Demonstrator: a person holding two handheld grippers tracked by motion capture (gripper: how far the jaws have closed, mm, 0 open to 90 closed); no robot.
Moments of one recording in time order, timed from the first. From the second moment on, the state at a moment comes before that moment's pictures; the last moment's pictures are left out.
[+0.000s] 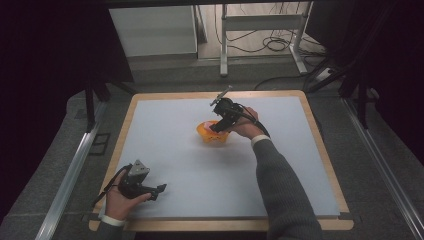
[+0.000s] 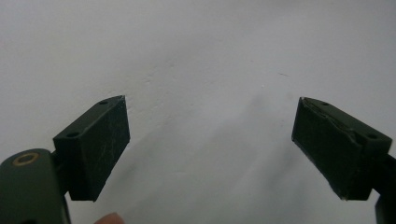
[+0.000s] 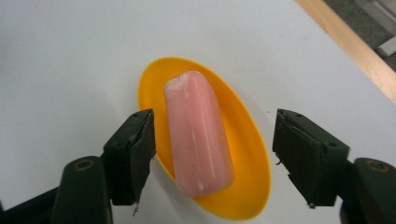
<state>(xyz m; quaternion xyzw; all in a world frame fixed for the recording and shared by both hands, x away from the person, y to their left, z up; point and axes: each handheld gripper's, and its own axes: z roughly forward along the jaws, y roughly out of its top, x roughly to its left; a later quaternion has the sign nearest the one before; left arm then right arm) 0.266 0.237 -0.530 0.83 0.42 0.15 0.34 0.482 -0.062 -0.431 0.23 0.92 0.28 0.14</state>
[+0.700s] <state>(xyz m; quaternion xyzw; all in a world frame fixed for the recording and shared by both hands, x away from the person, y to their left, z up) 0.265 0.238 -0.528 0.83 0.43 0.15 0.34 0.407 -0.159 -0.436 0.31 0.86 0.36 0.18</state>
